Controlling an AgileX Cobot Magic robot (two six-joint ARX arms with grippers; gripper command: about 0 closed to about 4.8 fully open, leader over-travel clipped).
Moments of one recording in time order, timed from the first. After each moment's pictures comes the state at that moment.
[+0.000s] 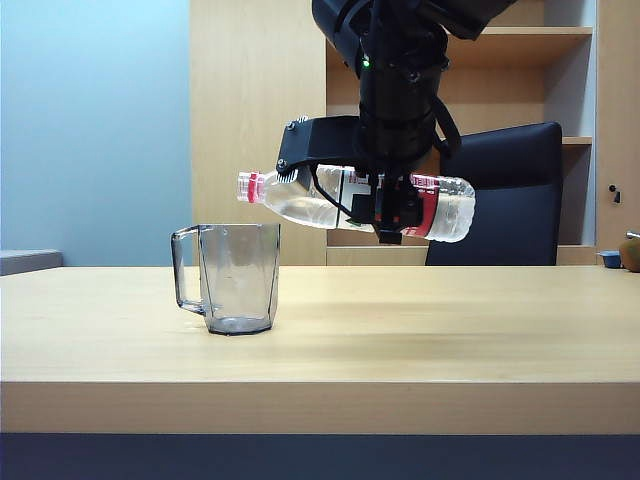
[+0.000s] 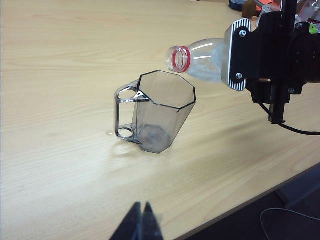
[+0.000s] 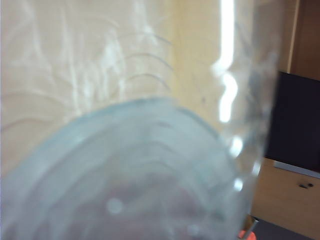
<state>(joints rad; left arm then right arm) 0.00 0.41 0.36 -0.26 0.56 -0.04 0.68 1.78 1.22 -0.11 0.66 -1.04</state>
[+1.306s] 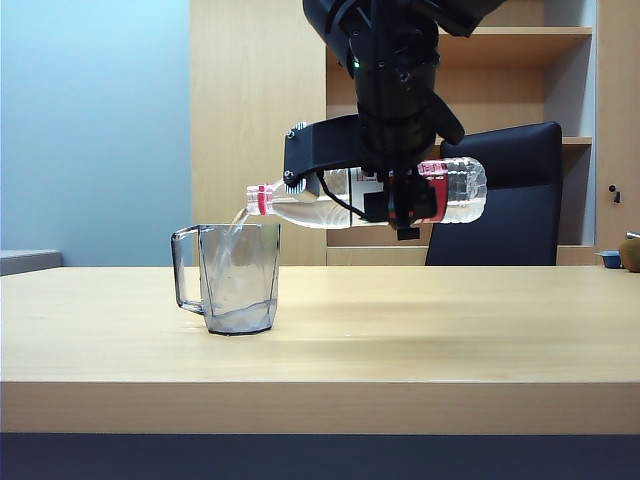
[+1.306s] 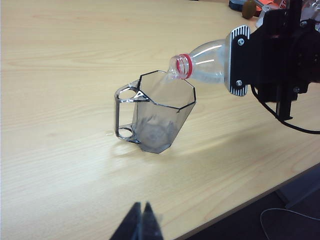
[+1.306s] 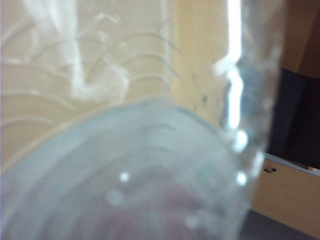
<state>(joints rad) 0.00 0.41 0.36 -0.26 0.56 -0.04 0.70 1.78 1.22 -0.11 0.78 -1.14</state>
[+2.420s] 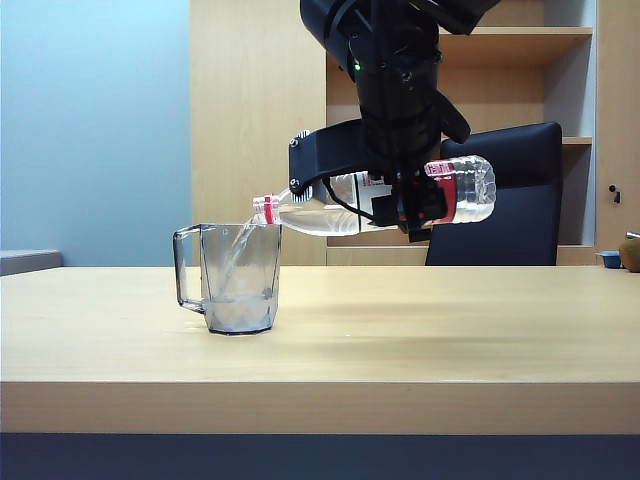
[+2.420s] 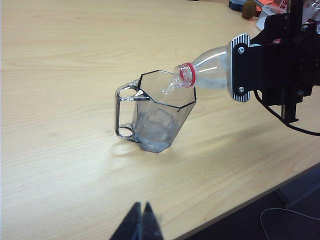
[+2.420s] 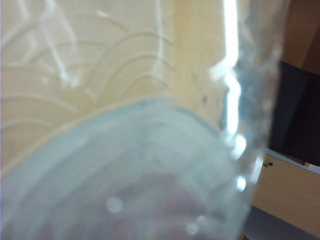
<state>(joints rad) 0.00 0.41 0.36 -0.26 0.56 -0.04 0.70 1.78 1.22 -0.17 0.82 -1.15</state>
